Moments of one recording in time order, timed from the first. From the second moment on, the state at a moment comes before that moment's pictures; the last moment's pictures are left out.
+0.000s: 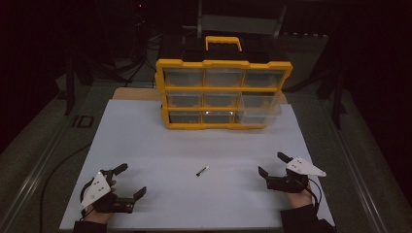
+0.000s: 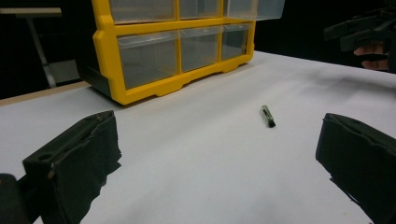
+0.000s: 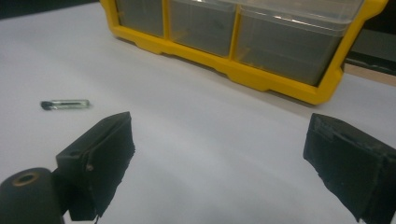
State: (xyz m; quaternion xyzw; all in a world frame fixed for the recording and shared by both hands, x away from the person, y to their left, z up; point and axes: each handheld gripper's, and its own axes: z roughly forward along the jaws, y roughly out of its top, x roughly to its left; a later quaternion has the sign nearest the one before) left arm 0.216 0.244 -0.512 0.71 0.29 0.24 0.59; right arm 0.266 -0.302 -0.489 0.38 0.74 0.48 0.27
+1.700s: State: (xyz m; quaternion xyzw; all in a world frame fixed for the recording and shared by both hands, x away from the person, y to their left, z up) left arm 0.231 0.237 -0.440 0.72 0.30 0.22 0.58; right arm 0.262 -0.300 -0.478 0.37 0.73 0.51 0.28
